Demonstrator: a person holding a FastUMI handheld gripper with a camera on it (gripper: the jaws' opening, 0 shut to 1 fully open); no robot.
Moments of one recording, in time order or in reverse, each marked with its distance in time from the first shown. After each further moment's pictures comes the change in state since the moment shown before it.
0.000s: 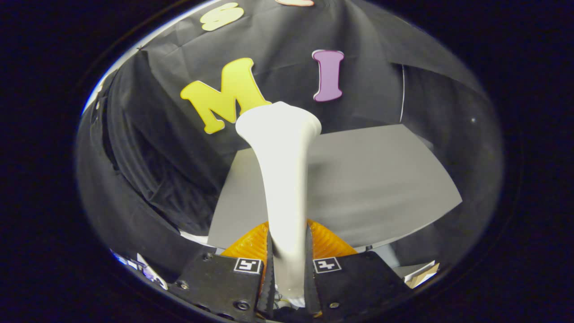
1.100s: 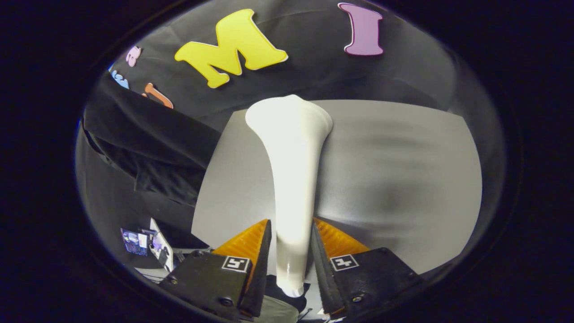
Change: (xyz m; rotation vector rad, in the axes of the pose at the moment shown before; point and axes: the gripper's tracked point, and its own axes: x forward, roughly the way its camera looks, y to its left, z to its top) arm 0.107 -0.051 0.009 -0.056 0.503 0.177
